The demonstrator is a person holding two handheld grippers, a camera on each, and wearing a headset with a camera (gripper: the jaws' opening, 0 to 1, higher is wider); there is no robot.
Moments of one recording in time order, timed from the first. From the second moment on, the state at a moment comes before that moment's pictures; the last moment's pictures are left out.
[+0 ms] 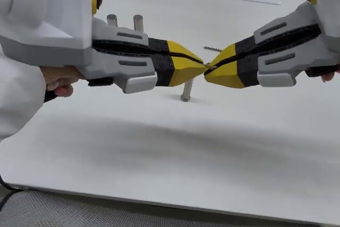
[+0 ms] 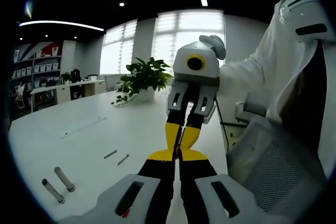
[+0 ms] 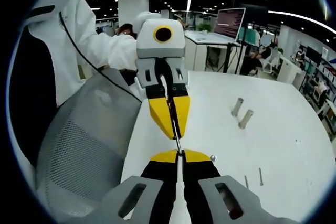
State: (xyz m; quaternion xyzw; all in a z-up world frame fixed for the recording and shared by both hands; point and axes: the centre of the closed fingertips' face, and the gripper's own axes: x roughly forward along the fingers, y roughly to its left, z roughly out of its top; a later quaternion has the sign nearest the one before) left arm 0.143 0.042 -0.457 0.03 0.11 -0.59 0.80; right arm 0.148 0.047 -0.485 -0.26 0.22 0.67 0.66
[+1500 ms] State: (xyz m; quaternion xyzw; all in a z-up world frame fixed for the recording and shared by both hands) left arm 0.193 0.053 -0.508 0.05 0.18 -0.53 0.83; right arm 0.174 0.015 -0.521 -0.25 0.27 0.62 0.69
